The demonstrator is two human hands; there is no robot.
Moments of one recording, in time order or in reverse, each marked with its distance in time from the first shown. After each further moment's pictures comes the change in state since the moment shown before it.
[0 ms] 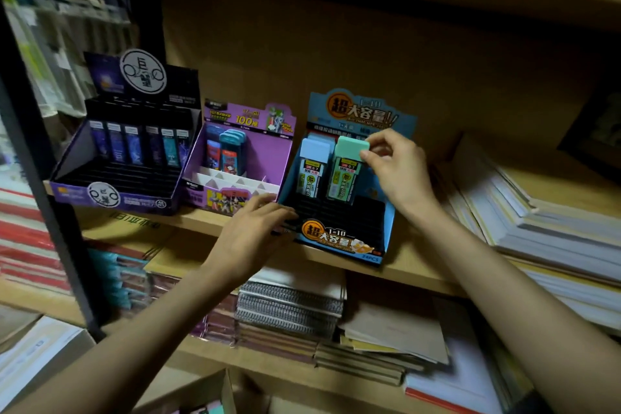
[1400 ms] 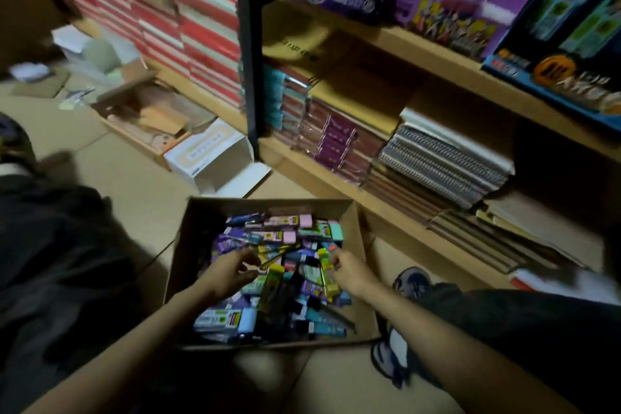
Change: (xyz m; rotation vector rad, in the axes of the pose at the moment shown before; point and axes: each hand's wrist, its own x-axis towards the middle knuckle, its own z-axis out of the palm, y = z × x) left_hand -0.407 -0.074 0.019 -0.301 -0.616 -0.969; right_hand -0.379 0.017 0.228 -0.232 -1.313 0.315
